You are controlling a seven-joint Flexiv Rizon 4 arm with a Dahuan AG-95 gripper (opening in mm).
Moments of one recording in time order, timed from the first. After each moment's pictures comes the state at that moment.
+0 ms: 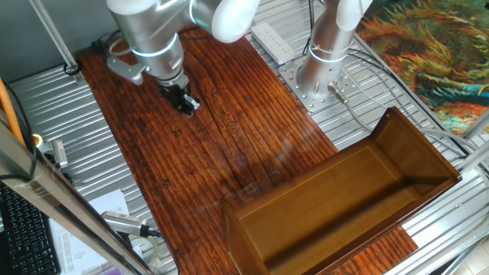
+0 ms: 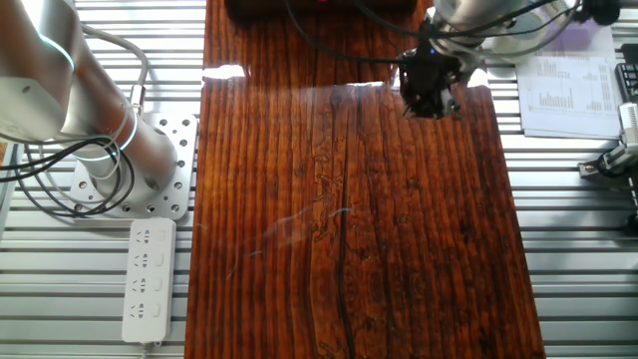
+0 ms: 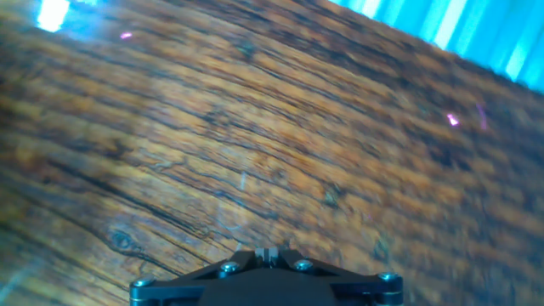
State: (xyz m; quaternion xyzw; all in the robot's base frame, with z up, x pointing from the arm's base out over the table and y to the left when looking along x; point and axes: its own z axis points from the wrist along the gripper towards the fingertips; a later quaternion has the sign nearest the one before) arm 0.512 0.033 0.160 0.27 -0.96 -0.02 0.06
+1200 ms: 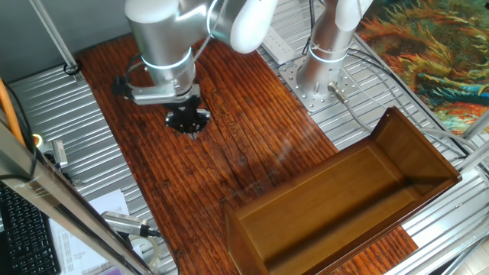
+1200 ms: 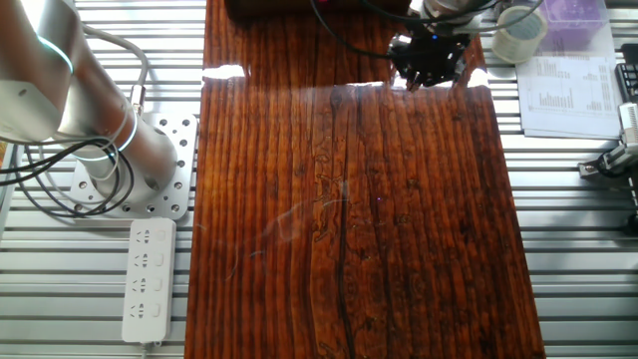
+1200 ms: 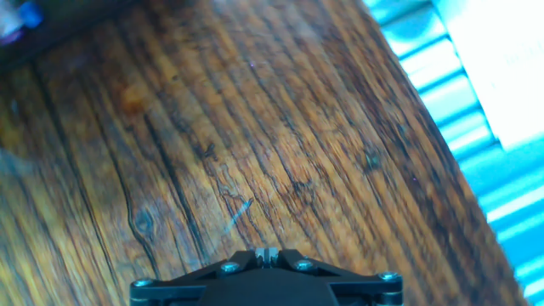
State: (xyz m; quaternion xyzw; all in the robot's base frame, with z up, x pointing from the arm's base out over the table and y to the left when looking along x) arm 0.524 0.090 0.142 0.59 -0.81 -0.04 0.00
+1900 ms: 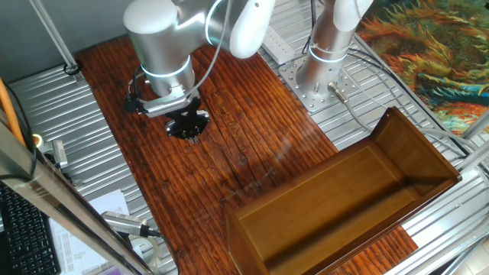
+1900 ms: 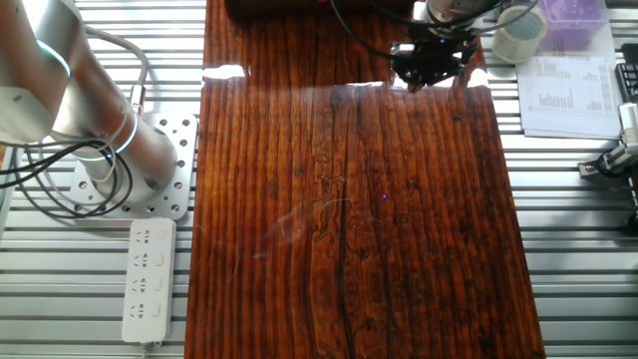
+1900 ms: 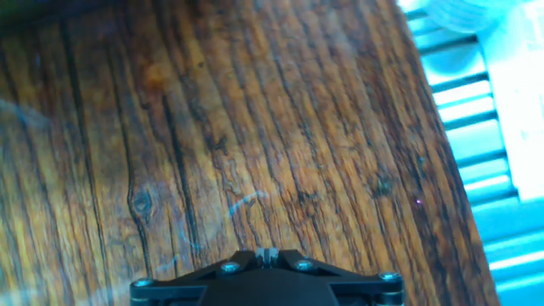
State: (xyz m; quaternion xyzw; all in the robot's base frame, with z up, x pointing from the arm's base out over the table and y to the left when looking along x) arm 0.525 0.093 0.134 0.67 -0.74 -0.04 -0.01
